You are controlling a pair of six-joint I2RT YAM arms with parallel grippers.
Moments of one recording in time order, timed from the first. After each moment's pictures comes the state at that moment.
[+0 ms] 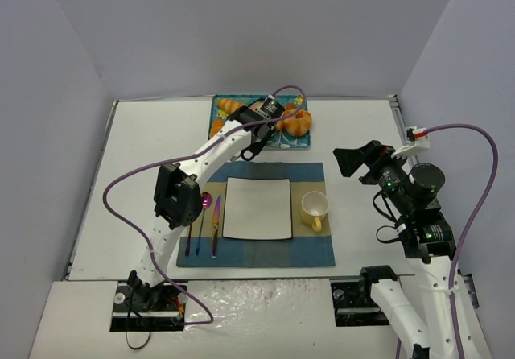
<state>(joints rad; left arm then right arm) -0.69 2.24 2.22 -1.07 -0.40 -0.02 0.09 0.65 0.89 -0.34 -0.28 0.53</state>
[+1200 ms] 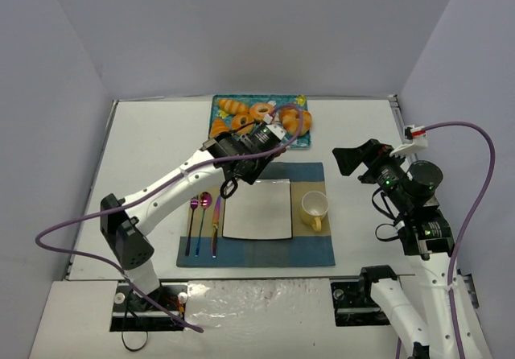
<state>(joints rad) -0.90 1.71 1.78 -1.10 -0.39 -0.14 0.09 0.67 0.89 -0.34 -0.28 0.53</state>
